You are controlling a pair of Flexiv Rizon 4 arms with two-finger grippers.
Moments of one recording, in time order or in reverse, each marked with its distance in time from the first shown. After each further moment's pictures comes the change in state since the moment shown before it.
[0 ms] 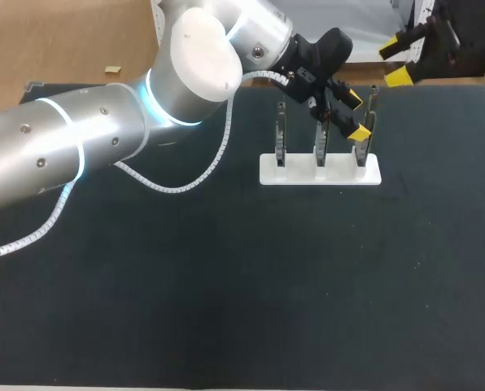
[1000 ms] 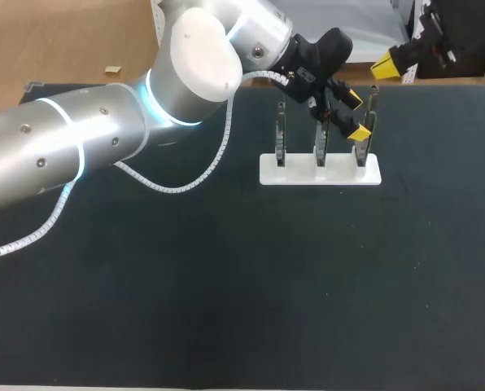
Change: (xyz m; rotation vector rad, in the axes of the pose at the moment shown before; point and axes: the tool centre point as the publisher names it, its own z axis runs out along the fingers) left arm 0.000 0.000 0.000 0.000 0.000 0.000; right arm -0.004 0.008 0.015 -0.036 0.001 -0.027
